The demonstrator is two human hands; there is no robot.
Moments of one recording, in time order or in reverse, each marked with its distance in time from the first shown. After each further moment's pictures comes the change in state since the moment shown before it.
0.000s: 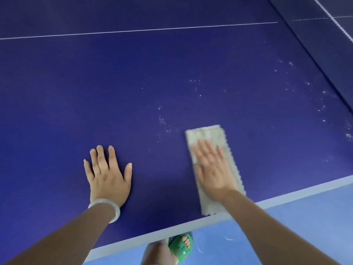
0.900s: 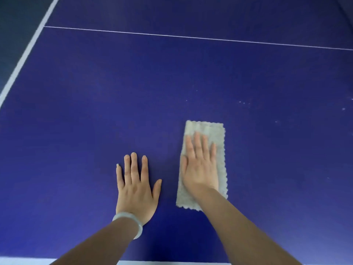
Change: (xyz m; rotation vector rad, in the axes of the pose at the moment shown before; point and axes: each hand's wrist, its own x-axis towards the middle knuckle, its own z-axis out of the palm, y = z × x) left_hand 0.003 0.001 -0.005 0.085 -0.062 0.012; right_hand 0.111 -0.121 0.008 0.026 -0.077 0.022
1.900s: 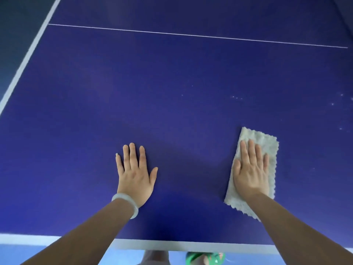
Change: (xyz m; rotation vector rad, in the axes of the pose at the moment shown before) left_hand 0.003 0.004 -0.003 -0.031 0.014 -0.001; right_hand -0.039 0.153 -0.025 -0.030 -0.020 0.236
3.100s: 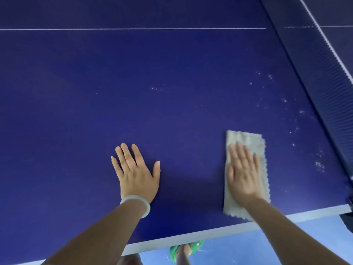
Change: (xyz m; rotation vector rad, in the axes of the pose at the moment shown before) left_hand -0.009 0.249 0.012 0.008 -0.003 -0.066; right_hand -0.021 0.224 -0.026 0.025 0.076 -0.029
